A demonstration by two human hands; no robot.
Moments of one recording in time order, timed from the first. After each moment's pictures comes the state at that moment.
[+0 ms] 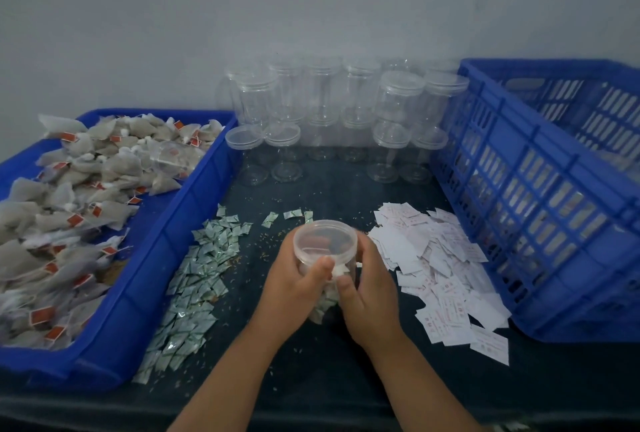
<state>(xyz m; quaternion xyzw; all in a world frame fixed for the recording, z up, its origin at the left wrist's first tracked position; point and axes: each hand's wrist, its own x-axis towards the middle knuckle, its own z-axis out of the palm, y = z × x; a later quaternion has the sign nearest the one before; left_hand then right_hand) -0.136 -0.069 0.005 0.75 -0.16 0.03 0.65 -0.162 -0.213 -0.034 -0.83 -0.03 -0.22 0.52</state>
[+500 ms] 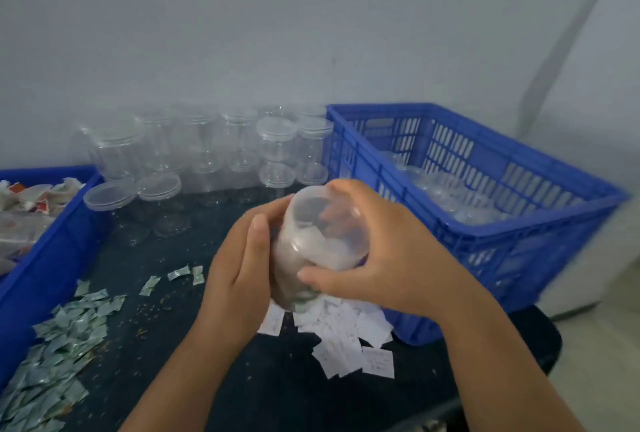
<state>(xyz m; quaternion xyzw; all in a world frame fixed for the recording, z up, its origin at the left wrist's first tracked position) -0.133 -0.165 0.104 0.69 -0.29 0.07 0.66 -0.225 -0.344 0.174 -0.93 -0.04 -0.17 0.32</state>
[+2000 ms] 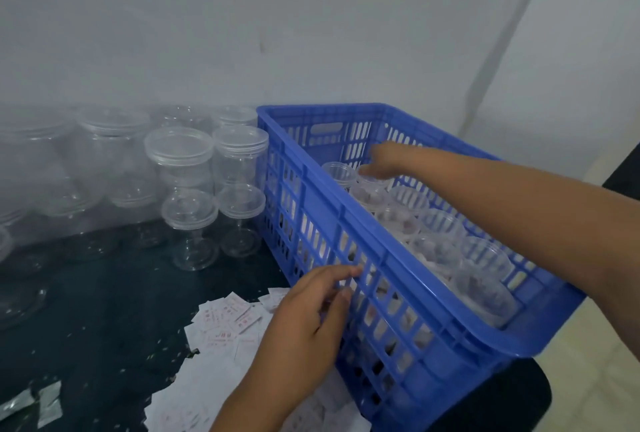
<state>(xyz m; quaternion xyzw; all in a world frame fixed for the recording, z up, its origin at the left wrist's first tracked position) -0.059 -0.330 0.031 0.70 -0.41 -0.12 0.58 0.023 -0.624 0.171 -0.95 0.30 0.12 -0.05</state>
